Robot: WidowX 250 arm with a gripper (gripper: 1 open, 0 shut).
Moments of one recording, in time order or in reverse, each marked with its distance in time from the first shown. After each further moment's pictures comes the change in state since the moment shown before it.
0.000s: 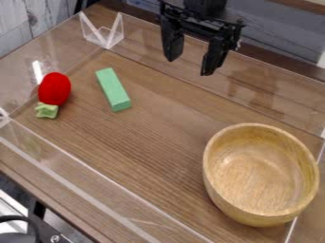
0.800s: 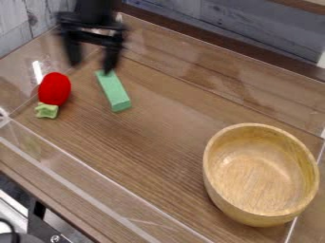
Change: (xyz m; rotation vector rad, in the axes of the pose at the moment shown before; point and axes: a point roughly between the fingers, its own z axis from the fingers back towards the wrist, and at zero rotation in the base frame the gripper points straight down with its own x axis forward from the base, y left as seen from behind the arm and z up) arm -0.054 0.143 -0.030 -0.012 0.009 0.284
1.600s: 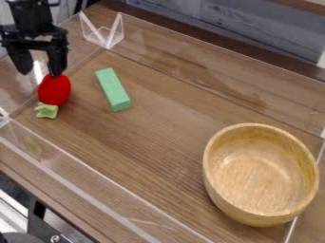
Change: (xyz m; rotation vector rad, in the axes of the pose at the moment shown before) arm 0.014 0.067 -0.035 -0.041 -0.011 0.113
